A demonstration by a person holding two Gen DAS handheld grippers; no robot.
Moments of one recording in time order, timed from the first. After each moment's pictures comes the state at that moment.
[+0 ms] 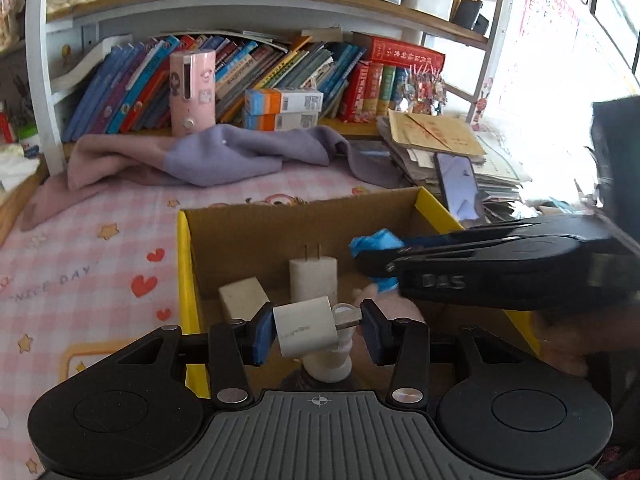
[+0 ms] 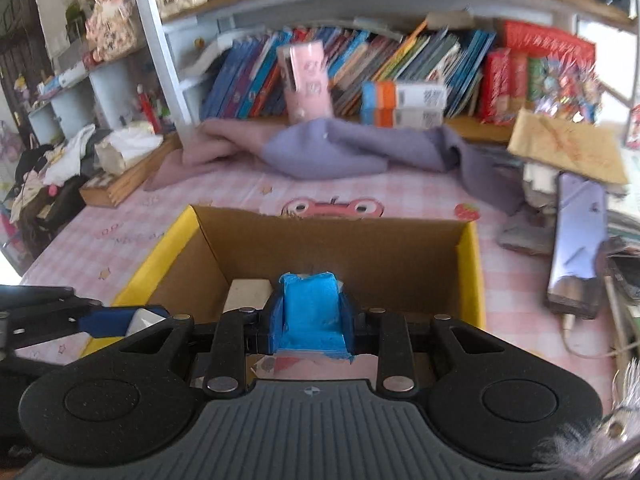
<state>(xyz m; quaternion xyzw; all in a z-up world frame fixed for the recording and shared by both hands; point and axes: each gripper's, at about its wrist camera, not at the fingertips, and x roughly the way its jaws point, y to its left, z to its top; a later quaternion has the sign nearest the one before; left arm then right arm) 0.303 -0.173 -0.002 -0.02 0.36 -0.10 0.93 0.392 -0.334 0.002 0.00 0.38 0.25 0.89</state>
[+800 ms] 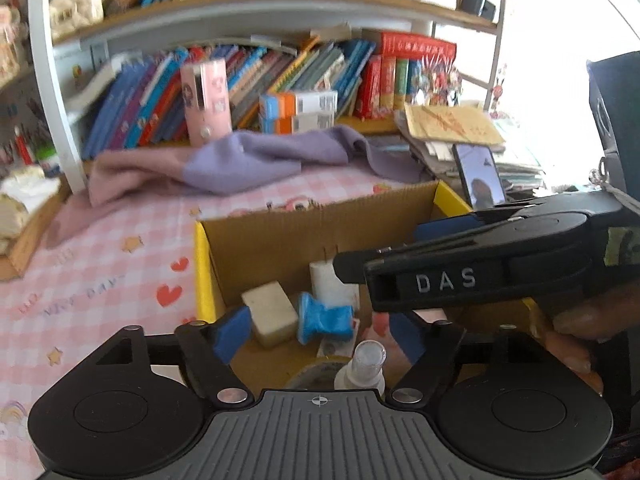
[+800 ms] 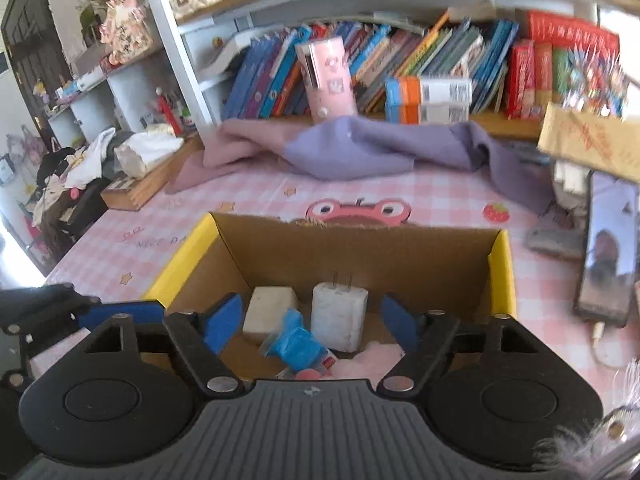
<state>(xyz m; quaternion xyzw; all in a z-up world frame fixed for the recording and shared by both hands) 0.294 -0.183 0.007 0.02 0.35 -0.06 0.94 0.382 -0.333 0.015 0.01 0.35 0.27 0.90</state>
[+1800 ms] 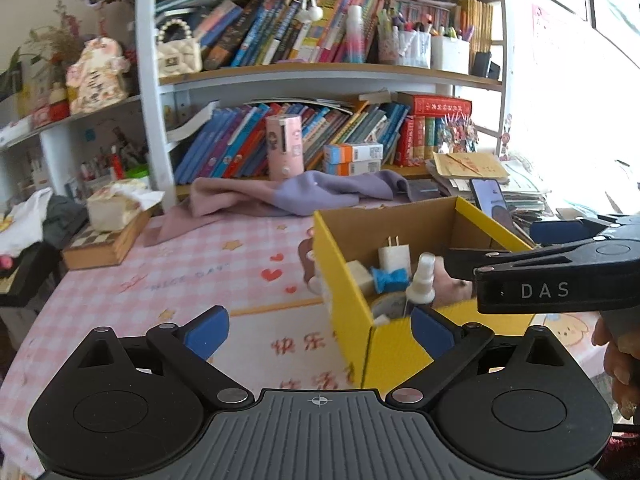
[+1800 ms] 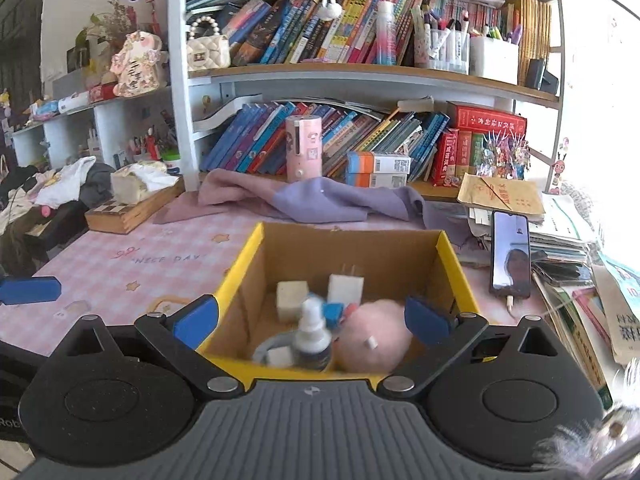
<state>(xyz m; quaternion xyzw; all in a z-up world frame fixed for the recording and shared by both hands) 0.124 -0.102 0.034 0.02 0.27 -0.02 0.96 0.187 -0.285 0.043 -0.03 0.24 0.15 0.96</state>
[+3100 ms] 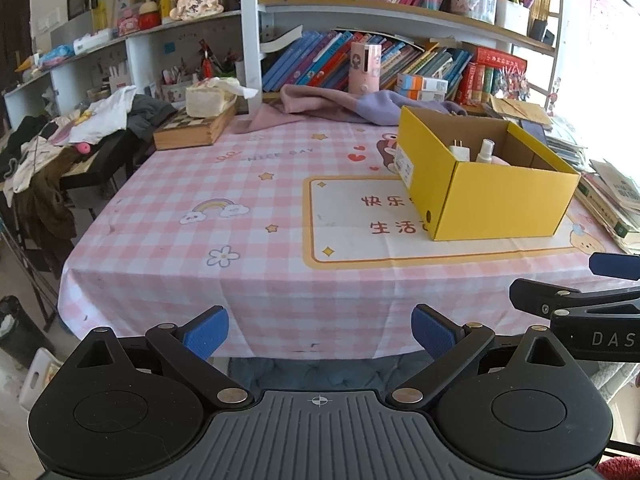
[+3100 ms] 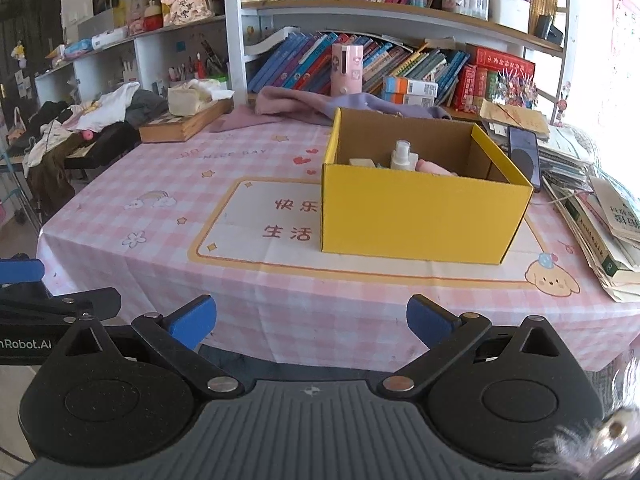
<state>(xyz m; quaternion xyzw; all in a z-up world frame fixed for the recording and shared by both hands) -0.002 -0.036 -0.001 -0.02 0.36 0.05 0.93 0.038 -0.229 0.005 -0.04 0.33 0.15 0.93</state>
